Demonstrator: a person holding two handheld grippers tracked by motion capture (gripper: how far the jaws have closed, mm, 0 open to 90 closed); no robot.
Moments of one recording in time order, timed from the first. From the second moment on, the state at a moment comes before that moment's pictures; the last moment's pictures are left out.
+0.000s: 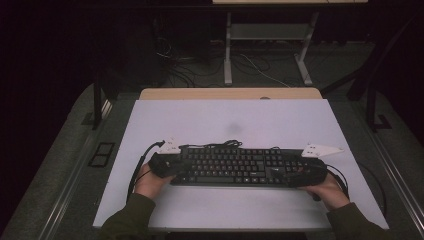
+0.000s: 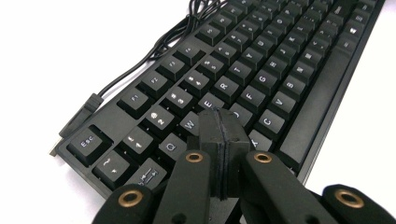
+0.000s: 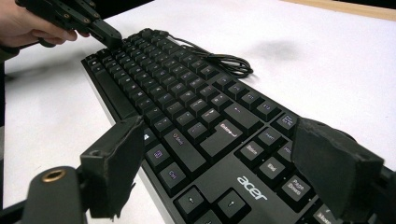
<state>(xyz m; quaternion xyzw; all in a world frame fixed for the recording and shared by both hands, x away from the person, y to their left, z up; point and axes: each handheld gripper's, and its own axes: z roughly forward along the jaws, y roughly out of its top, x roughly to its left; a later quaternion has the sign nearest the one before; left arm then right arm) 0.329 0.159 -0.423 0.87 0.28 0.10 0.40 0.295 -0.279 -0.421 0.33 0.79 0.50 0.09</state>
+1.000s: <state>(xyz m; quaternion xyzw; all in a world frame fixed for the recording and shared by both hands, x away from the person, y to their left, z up) 0.340 0.130 -0.412 0.87 0.26 0.09 0.42 0.296 -0.279 -0.421 0.33 0.79 0.50 0.09</state>
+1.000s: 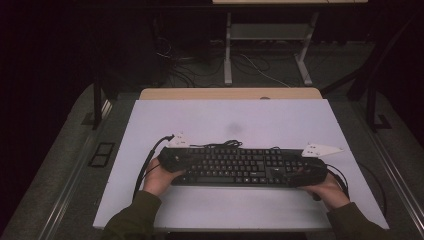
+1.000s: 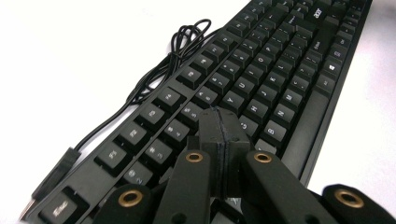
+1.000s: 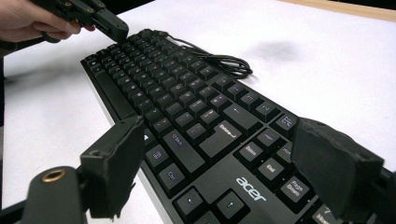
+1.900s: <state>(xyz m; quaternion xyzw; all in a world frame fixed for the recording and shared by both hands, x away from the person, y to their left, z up) 0.358 0.064 -0.418 0.88 0.22 0.06 0.41 0.296 -0.280 -0.421 0.33 0.79 0.50 0.09</state>
